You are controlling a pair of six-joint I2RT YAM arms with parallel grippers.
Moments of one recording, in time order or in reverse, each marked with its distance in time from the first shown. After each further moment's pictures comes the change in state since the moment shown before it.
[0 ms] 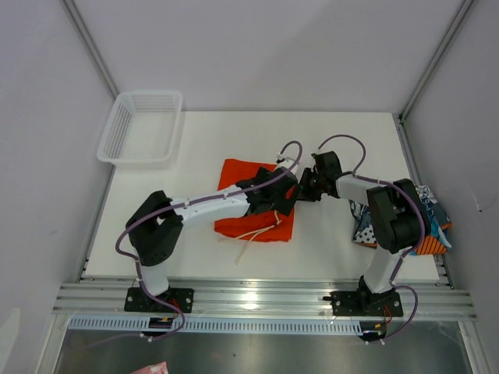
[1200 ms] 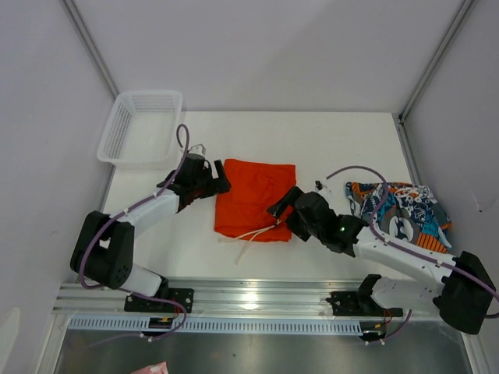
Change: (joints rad) left arm 0.604 -0.397 -0.545 0.276 0.438 -0.234; right arm 0.552 -0.696 -0.274 -0.158 0.534 0.677
